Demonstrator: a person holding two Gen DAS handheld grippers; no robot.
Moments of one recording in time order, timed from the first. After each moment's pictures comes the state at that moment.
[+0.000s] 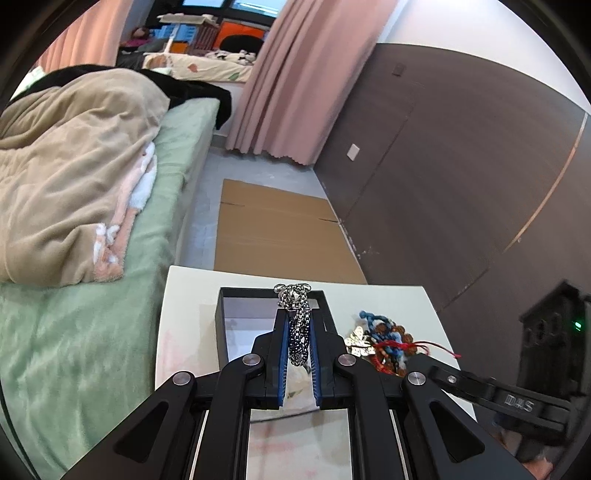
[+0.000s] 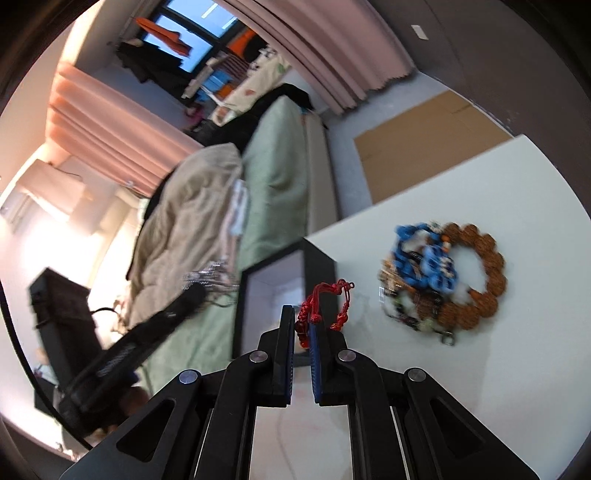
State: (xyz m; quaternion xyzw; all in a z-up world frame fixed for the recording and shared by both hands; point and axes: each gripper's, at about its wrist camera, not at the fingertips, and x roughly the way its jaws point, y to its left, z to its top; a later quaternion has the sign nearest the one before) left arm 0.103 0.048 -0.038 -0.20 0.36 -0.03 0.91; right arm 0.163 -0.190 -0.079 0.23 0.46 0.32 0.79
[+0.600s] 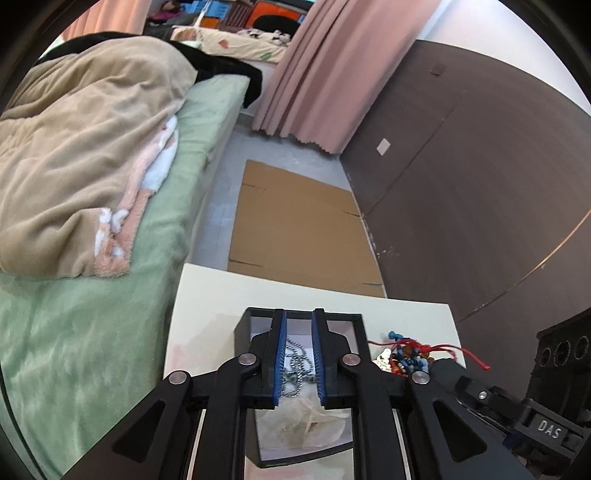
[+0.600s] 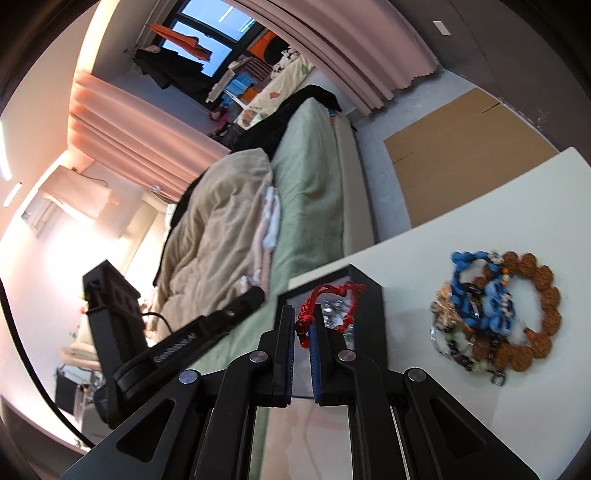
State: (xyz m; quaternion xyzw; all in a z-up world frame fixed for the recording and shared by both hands) left arm 0.139 0.073 -0.055 -0.24 0.40 0.01 0.88; right arm 0.185 -0.164 -0.078 0.26 0.45 0.36 0.77
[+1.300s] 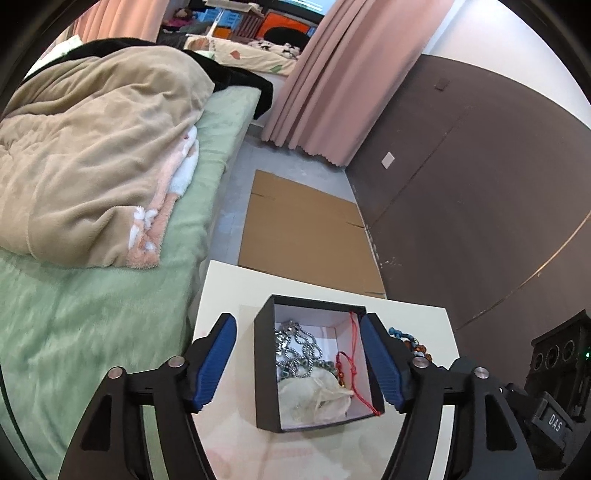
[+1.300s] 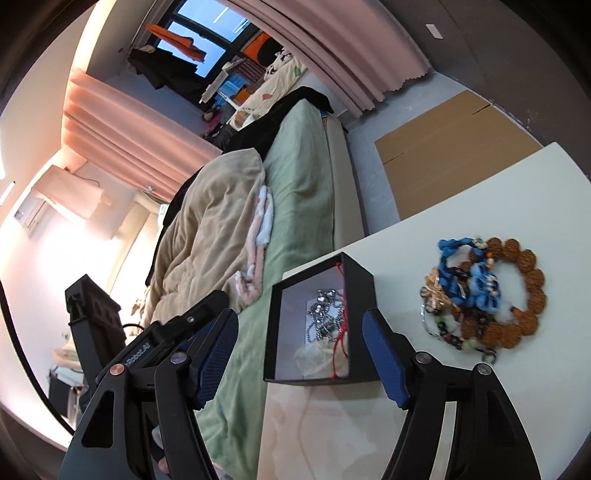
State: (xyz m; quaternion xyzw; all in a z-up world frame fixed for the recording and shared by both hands) left arm 0.102 0.080 -0.038 -0.24 0.38 0.03 0.89; right arm 0.171 -0.173 -0.076 0.26 0.45 0.34 0.78
